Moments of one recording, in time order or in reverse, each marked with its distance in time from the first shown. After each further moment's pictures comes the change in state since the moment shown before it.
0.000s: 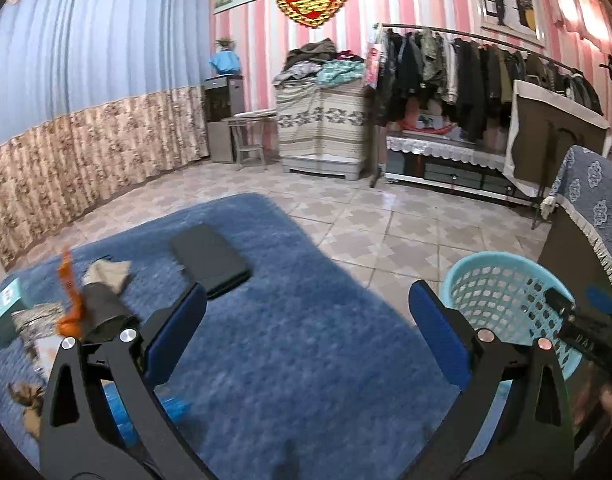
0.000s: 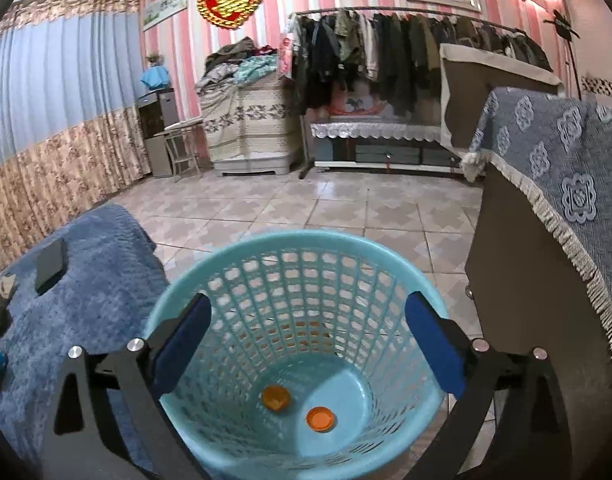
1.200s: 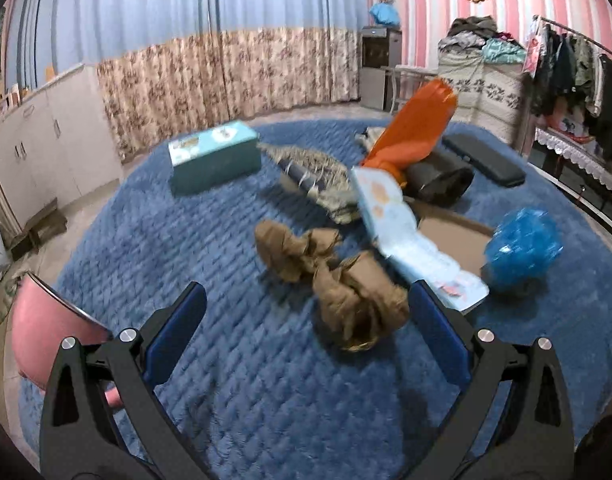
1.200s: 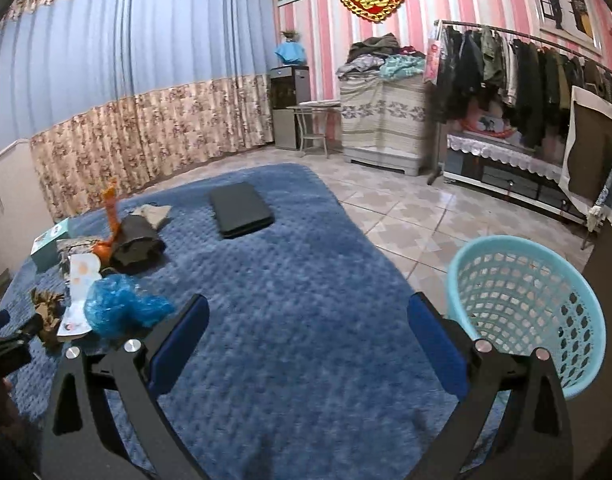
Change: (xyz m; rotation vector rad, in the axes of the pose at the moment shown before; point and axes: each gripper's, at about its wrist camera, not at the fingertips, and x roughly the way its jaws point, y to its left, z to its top) left arm -0.070 0.247 -0.133 -0.279 0.191 0.412; right arm -0.068 0.200 -0.052 -0.244 0.039 0.355
